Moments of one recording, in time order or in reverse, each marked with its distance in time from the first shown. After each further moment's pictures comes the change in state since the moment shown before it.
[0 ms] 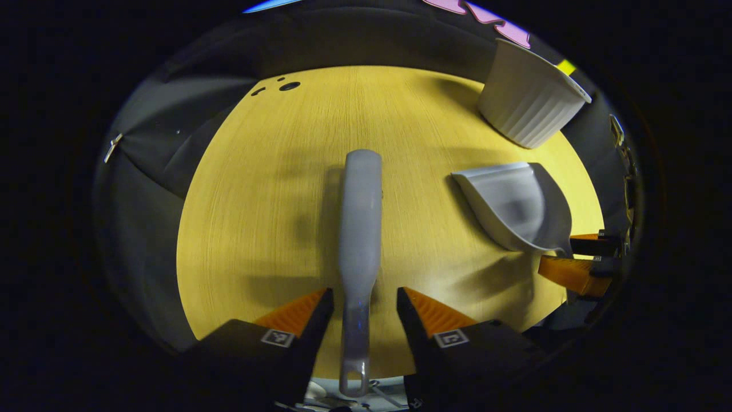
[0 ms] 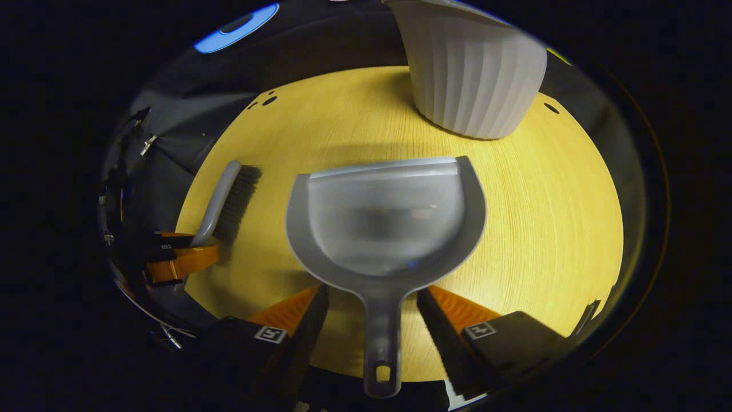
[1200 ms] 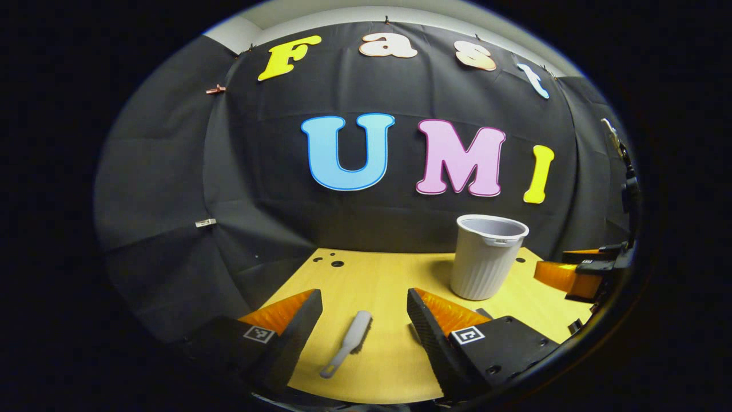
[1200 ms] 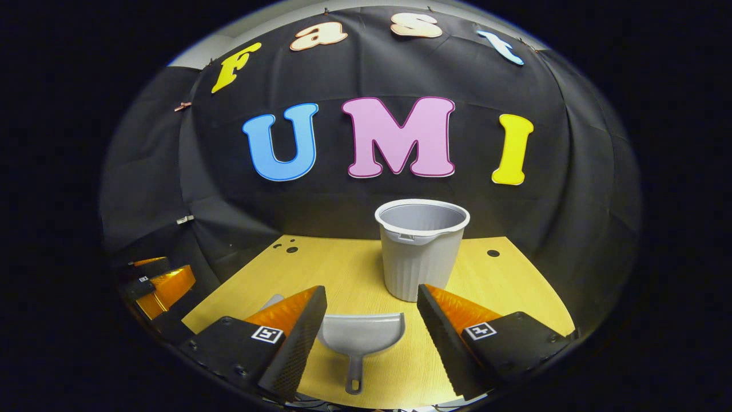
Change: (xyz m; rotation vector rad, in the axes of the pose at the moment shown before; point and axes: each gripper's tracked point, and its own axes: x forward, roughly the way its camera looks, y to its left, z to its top) left arm -0.244 -0.066 0.052 -0.091 -0.962 0.148; right arm -0.233 -0.006 0.095 -0.117 -0.845 -0.060
